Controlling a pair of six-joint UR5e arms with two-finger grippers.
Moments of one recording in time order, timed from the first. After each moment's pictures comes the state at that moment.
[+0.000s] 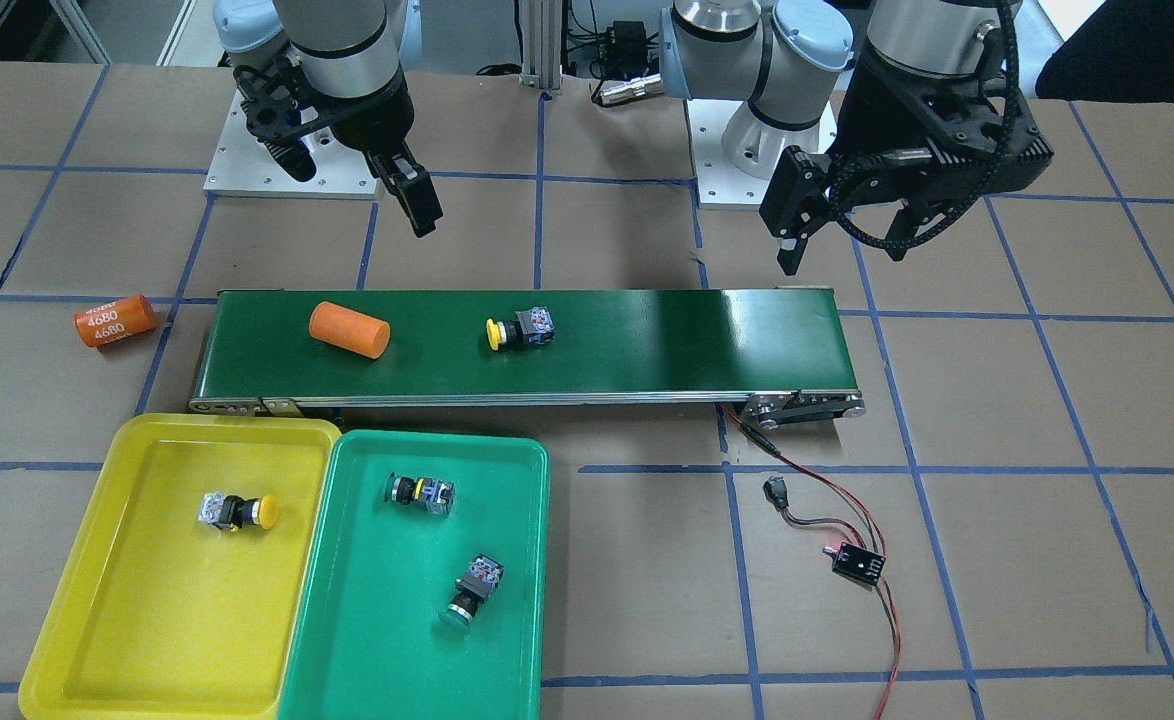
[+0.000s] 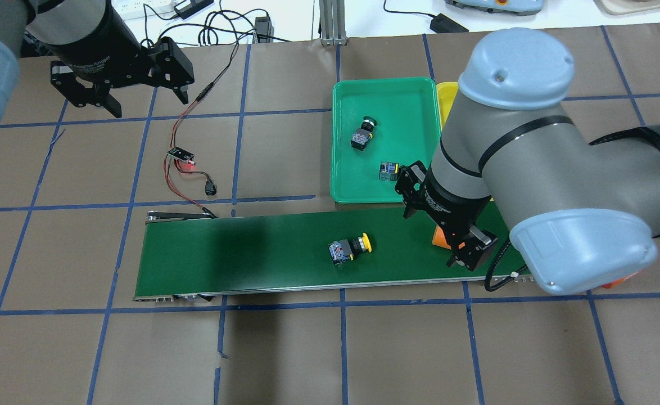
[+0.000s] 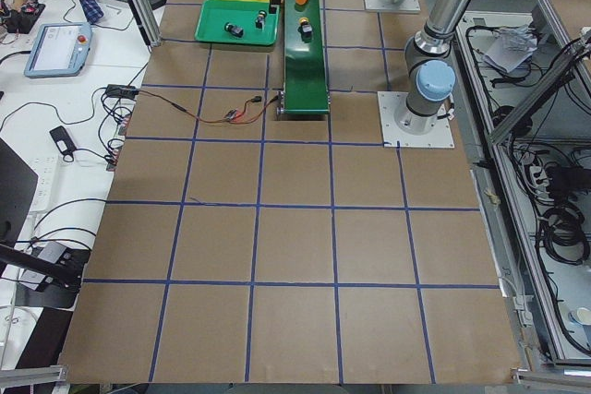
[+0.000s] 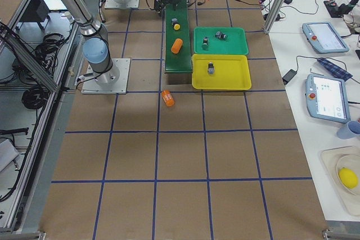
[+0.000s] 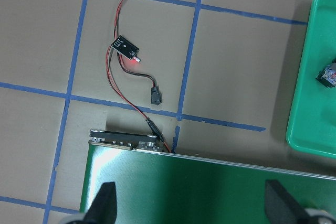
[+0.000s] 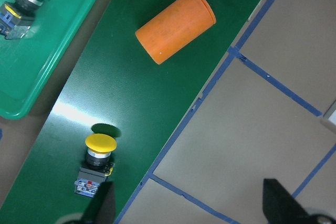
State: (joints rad) left arm -1.58 -1.55 -1.53 -1.47 1.60 -0.19; right arm 1.80 -1.72 1.90 -1.69 -1.50 1.23
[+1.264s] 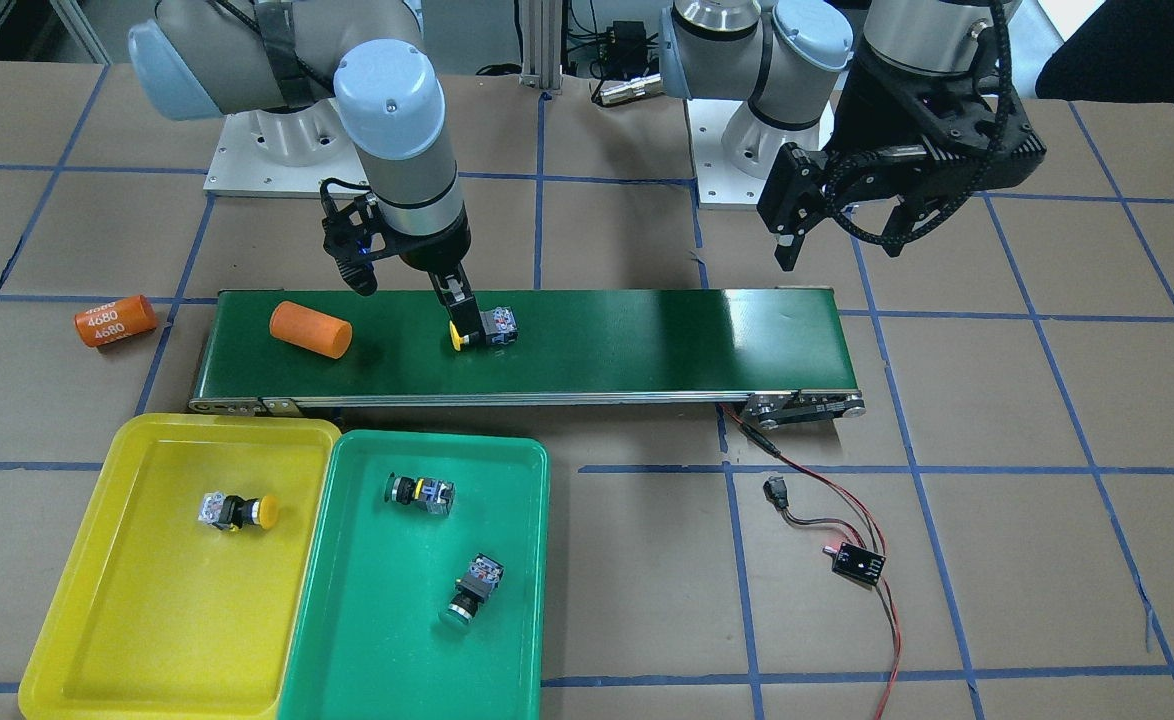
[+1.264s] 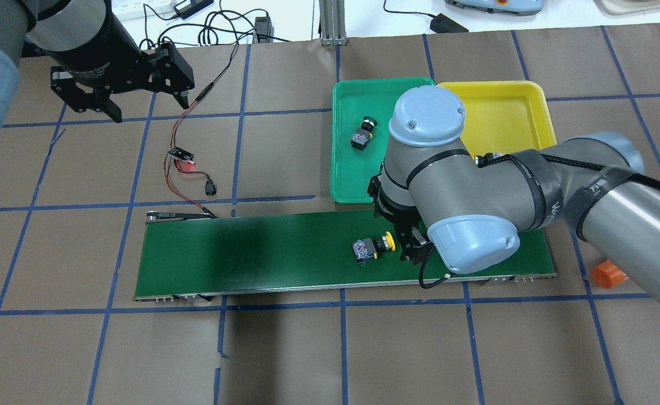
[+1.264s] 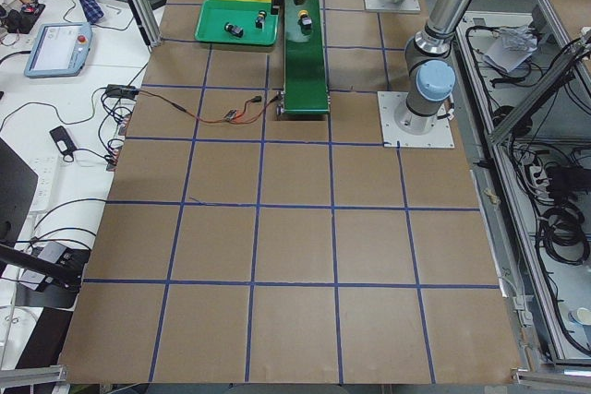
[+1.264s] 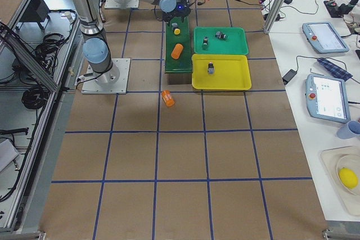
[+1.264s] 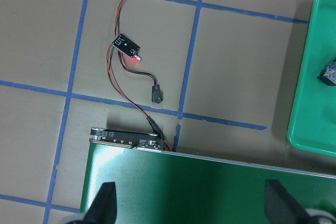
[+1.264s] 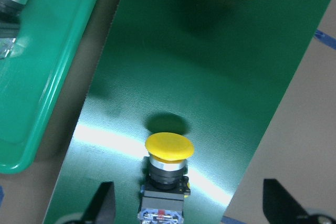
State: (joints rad) left arm -1.58 -1.54 -1.55 -1.47 1.60 -0.19; right arm 1.86 -1.48 1.97 -2.00 -1.51 1.44
